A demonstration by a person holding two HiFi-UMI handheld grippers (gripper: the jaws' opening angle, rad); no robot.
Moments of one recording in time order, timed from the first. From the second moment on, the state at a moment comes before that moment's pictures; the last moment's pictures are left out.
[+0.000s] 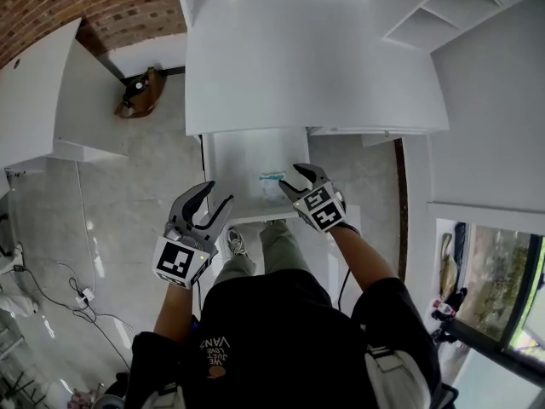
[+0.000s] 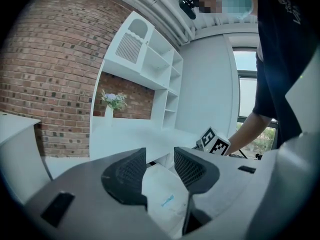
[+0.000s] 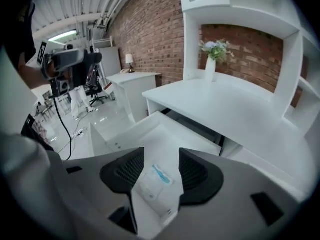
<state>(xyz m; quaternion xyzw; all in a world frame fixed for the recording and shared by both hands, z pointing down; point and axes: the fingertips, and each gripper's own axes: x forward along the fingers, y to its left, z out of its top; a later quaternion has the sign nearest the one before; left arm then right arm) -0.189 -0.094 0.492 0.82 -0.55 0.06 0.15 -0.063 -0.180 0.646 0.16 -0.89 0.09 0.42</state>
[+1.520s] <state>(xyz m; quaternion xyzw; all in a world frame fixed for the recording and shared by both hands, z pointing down) -0.196 -0.108 0.566 0.71 -0.67 0.04 0.21 -0.064 -0.163 0.858 -0.26 -0.72 -0.02 0.64</state>
